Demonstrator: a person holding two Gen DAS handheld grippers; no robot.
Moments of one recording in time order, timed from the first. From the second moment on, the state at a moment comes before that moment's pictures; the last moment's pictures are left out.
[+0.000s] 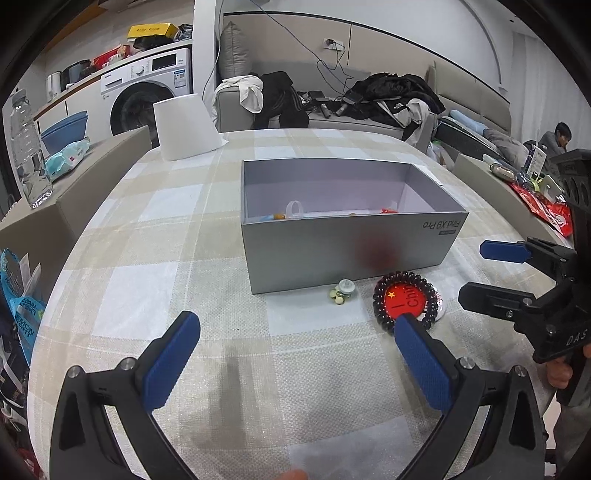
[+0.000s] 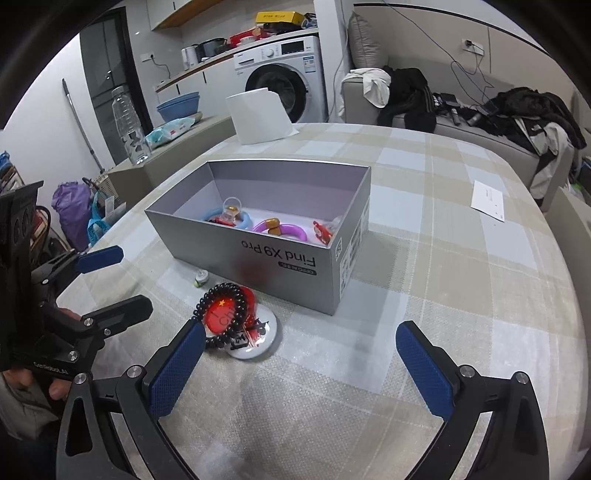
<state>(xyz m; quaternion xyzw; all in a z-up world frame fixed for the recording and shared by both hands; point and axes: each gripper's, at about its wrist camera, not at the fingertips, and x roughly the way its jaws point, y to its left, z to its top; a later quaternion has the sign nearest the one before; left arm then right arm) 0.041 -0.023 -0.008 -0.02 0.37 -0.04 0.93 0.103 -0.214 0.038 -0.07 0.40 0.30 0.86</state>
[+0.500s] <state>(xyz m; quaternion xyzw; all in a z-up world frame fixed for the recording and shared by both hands) 0.042 -0.020 -0.010 -0.03 0.37 -0.04 0.93 0.087 -0.183 0.036 -0.08 0.40 0.37 0.83</state>
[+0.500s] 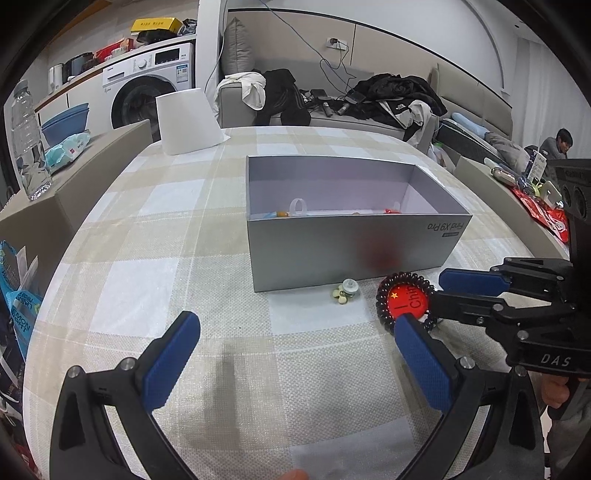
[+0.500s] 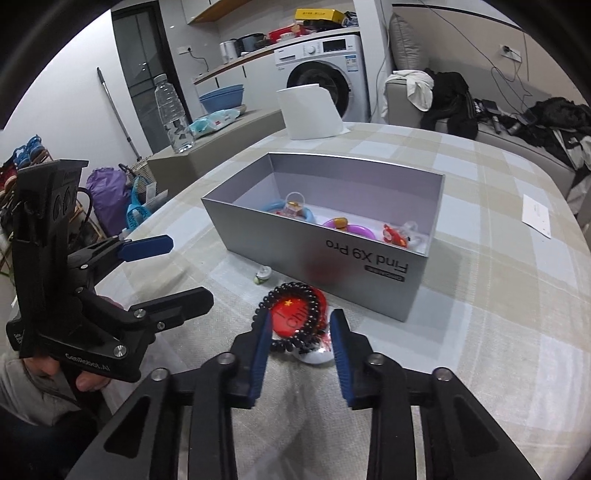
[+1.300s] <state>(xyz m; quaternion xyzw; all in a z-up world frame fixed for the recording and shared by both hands) 0.042 -0.018 -0.011 -0.04 0.38 -0.04 0.92 0.088 -0.187 0.040 -0.08 0.38 0.35 0.85</state>
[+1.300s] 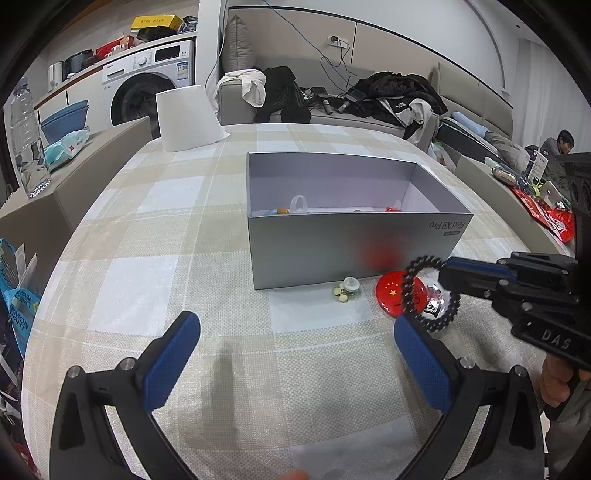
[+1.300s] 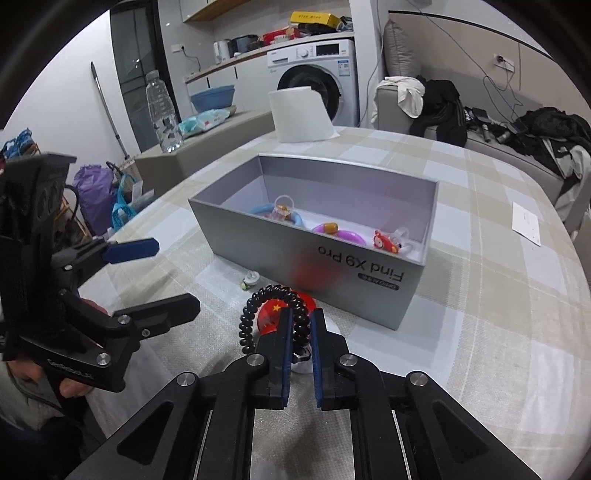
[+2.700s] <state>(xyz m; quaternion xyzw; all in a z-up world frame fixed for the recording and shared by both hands) 0.066 -0.039 -0.017 0.01 0.43 -0.07 0.90 0.090 -0.224 0.066 -0.01 0.34 0.35 0.87</state>
